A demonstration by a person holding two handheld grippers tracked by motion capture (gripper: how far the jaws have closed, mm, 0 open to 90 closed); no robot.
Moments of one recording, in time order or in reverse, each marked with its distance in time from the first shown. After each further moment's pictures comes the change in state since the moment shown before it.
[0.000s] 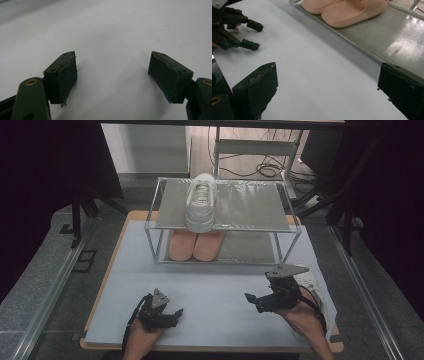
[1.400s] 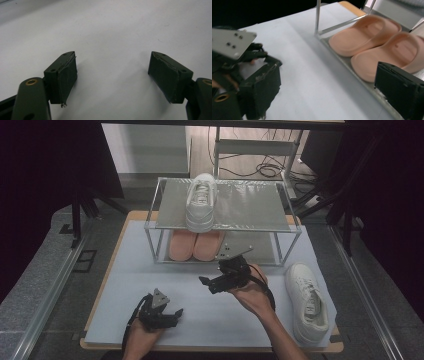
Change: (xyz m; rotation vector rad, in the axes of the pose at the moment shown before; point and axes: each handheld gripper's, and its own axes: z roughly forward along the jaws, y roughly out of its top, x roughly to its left) left arm 0.000 0.000 0.000 0.002 0.001 0.007; right arm 0.048 0.083 0.082 -0.077 0.111 -0.157
